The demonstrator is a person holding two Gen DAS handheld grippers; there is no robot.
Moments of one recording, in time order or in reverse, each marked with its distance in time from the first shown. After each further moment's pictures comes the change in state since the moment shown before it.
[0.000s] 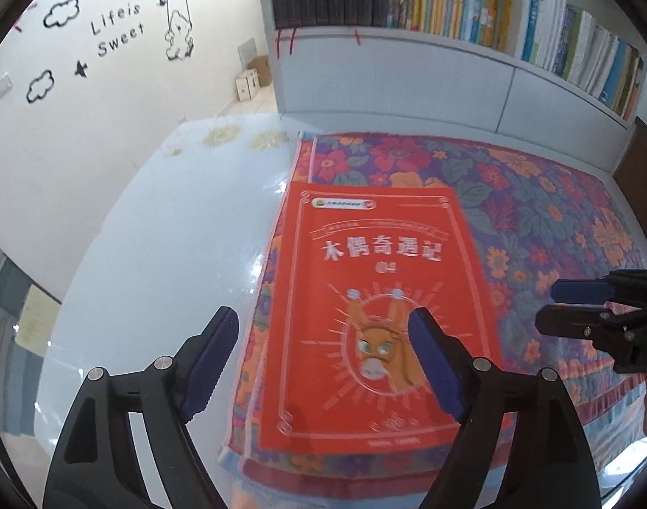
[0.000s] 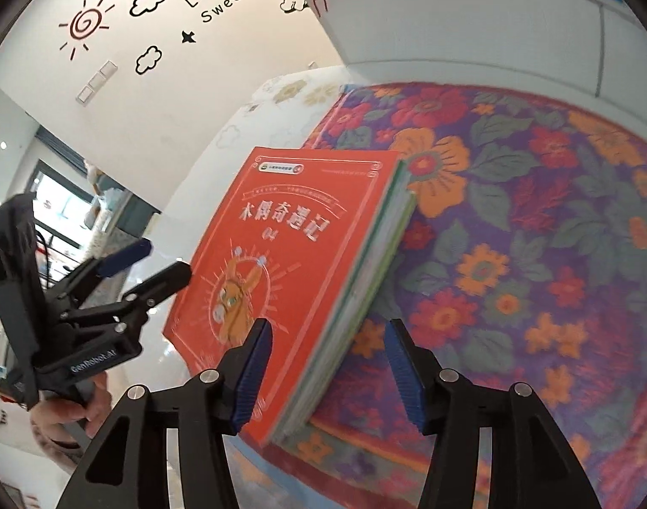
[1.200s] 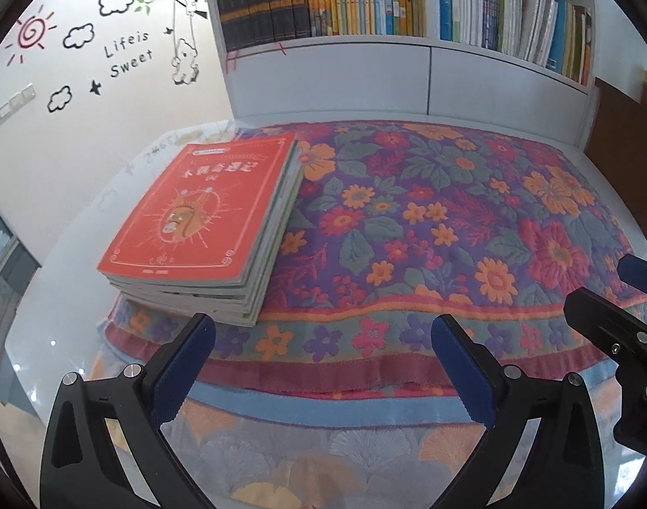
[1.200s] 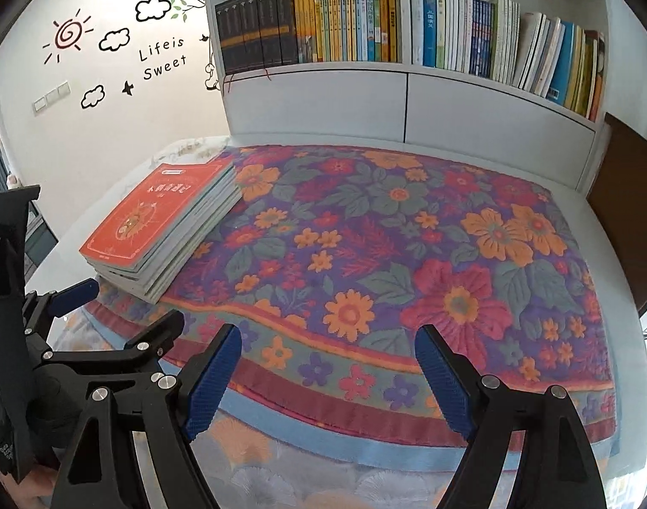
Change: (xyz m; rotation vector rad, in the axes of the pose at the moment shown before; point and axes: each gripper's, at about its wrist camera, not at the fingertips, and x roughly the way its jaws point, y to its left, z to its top) left arm -0.045 -0.180 -0.115 -0.016 -0.111 0.069; right arm -0.124 -0.047 -0.183 0.012 -0.334 -0.414
